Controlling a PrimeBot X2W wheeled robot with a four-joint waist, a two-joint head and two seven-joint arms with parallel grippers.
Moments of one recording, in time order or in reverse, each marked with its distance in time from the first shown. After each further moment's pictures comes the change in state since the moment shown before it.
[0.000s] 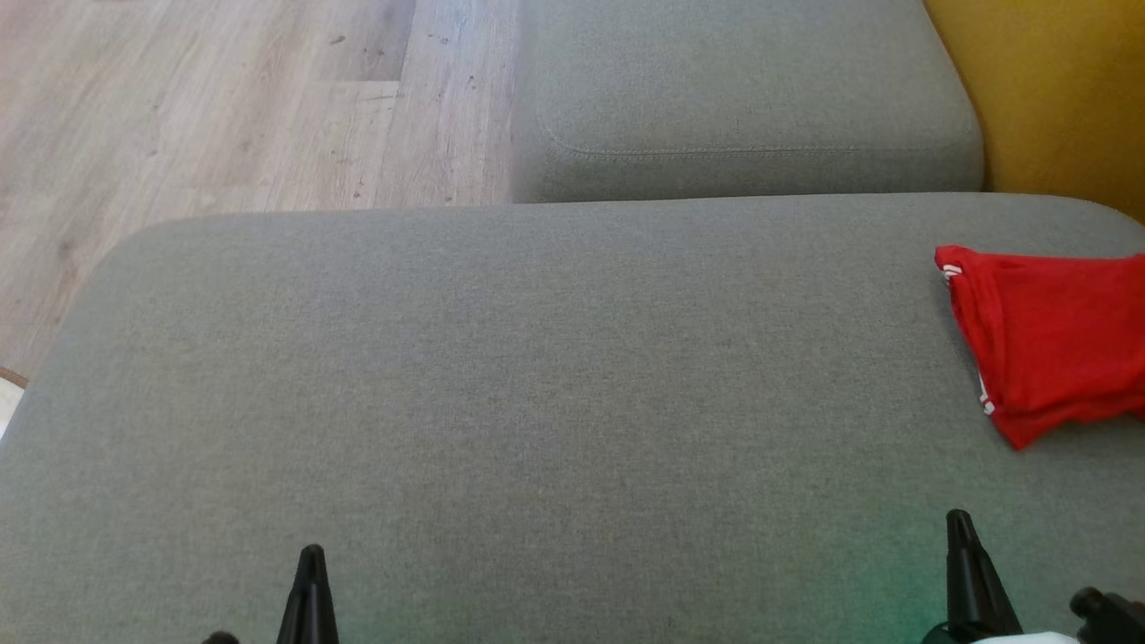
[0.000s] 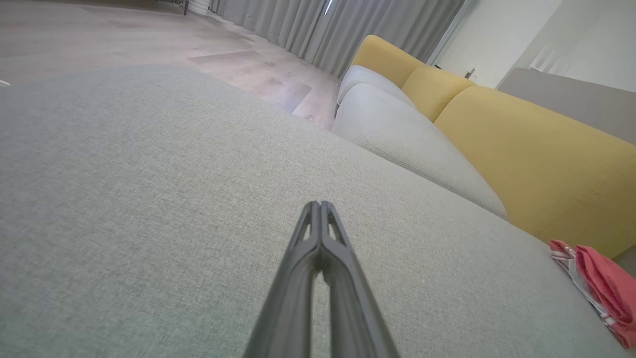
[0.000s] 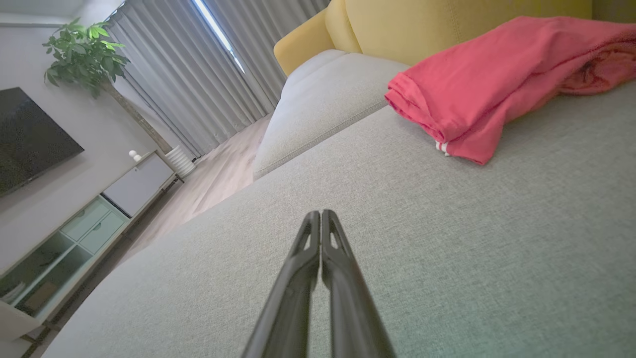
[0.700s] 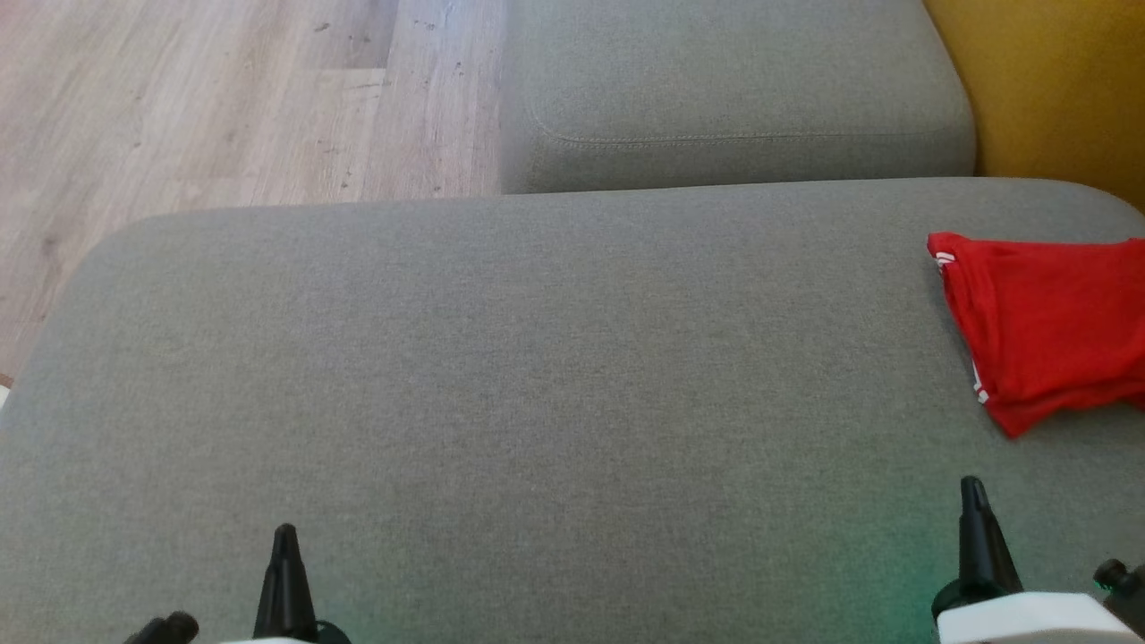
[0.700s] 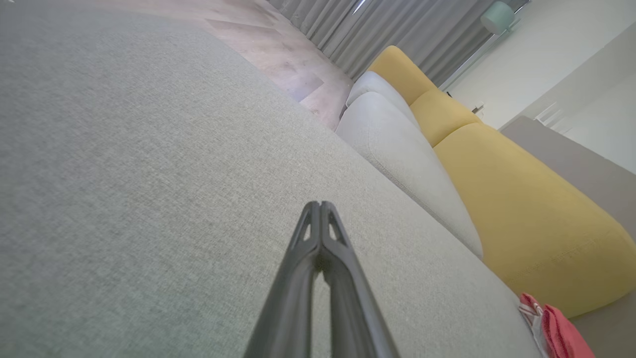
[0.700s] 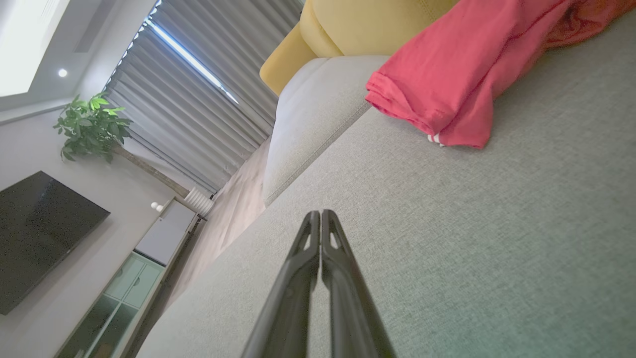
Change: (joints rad) left arm -0.060 0.003 0.037 0.023 -0.257 -0.026 0.053; right arm -0.073 -0.002 -0.014 0.022 0.254 0.000 0.053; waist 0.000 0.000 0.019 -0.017
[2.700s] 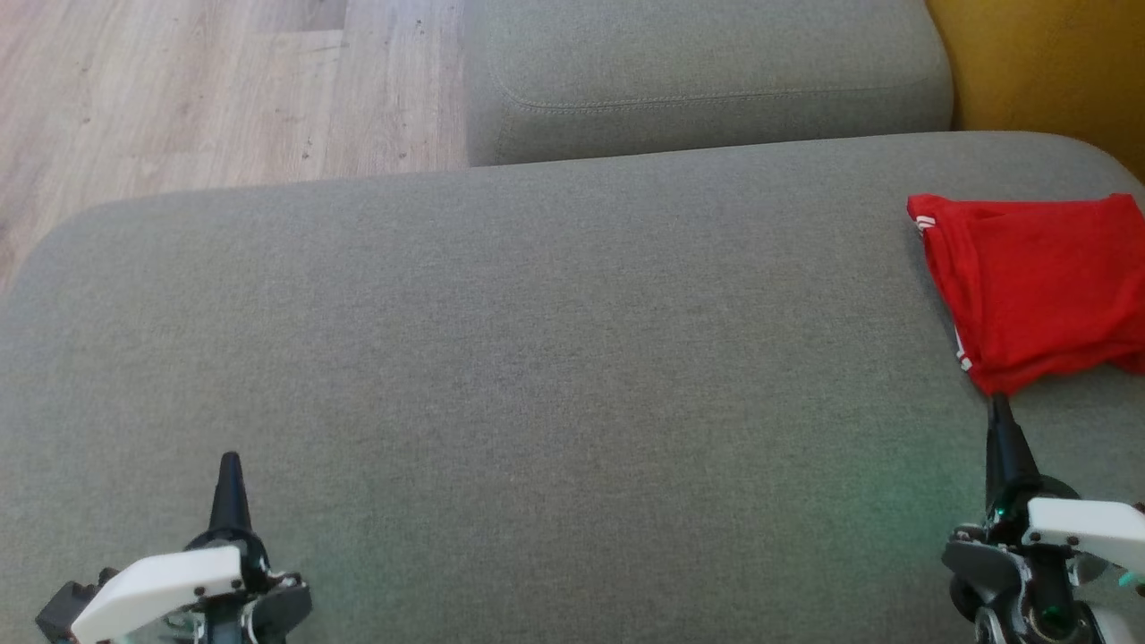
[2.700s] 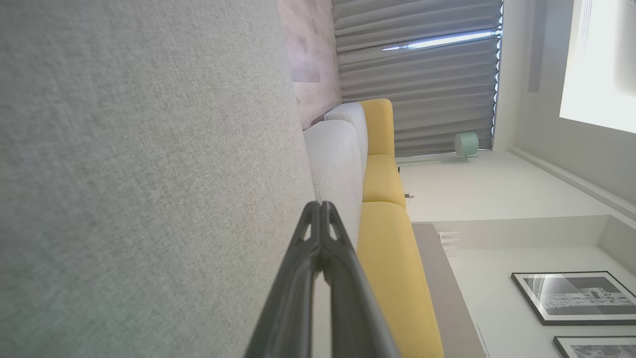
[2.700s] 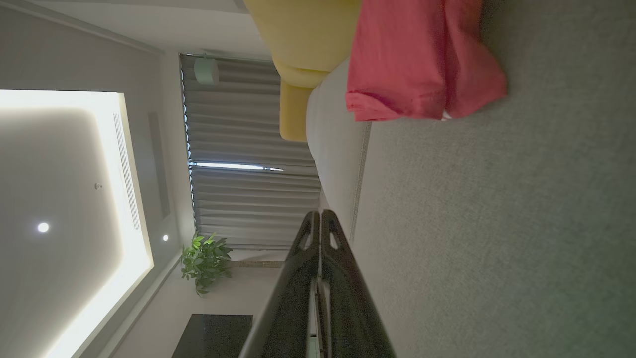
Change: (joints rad) left arm -0.185 0.000 0.131 0.066 -0.703 -0.071 0.168; right arm -0.195 -0.008 -0.067 0.063 0.696 0.000 0.164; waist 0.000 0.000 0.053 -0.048
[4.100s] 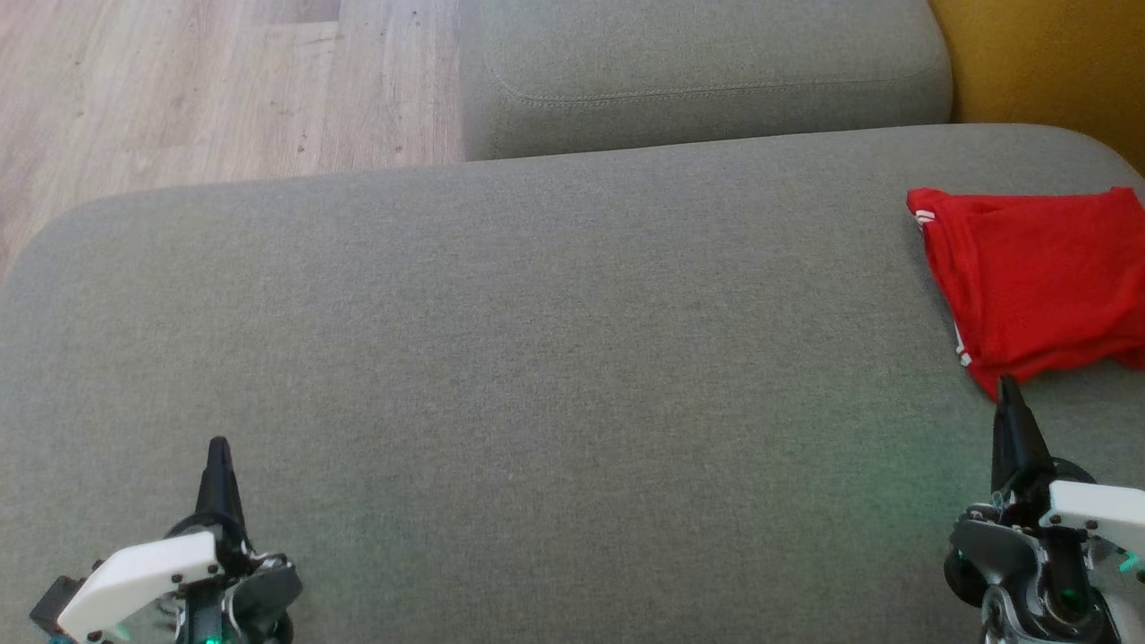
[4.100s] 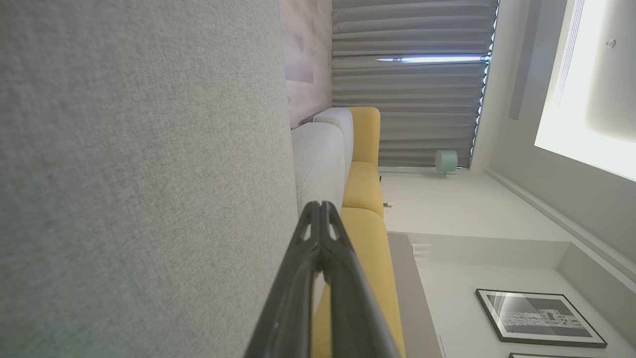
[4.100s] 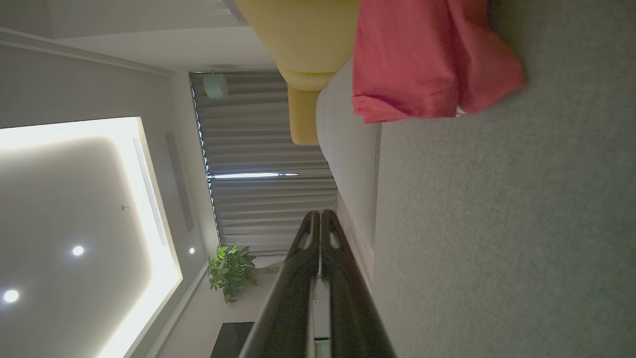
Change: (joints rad) left arm -0.037 -0.007 0.042 0.014 -0.120 -0.017 0.043; right arm -0.040 -0.001 -0.026 0.013 0.120 0.000 0.039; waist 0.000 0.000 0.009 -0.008
